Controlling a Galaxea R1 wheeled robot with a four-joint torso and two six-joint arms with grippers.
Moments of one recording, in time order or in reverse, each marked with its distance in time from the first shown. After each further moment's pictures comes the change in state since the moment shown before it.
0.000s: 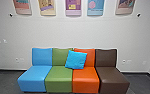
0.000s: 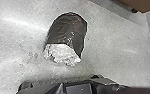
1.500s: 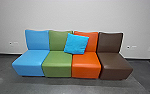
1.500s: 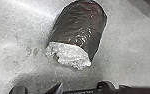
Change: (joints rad) left arm -0.125 0.060 -0.088 -0.087 0.037 -0.008; right arm 0.301 -0.003 -0.035 0.092 -0.193 0.057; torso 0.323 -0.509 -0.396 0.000
